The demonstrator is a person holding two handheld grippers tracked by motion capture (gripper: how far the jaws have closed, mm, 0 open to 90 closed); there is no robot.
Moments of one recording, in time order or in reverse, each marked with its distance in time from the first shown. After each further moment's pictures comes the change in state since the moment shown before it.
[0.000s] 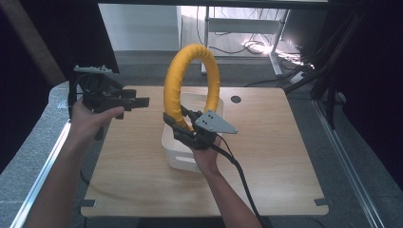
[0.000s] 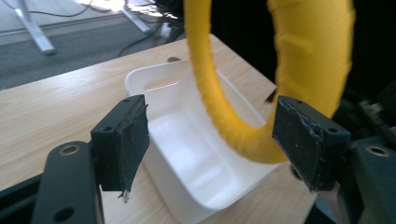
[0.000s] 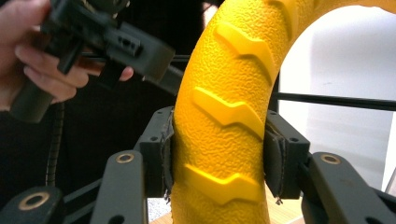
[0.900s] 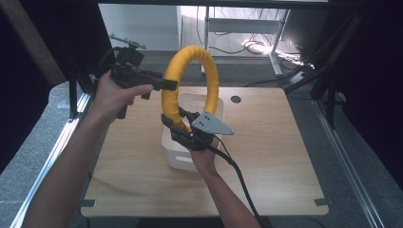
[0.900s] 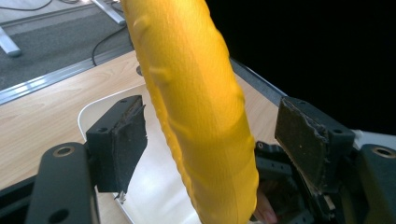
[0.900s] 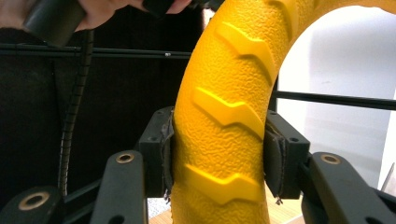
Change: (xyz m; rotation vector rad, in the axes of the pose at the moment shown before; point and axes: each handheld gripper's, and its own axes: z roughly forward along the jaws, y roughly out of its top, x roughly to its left) left arm -0.039 0.070 0.037 0.091 -0.053 0.042; right arm 0.003 -0.006 0.004 0.009 -0.007 -0.019
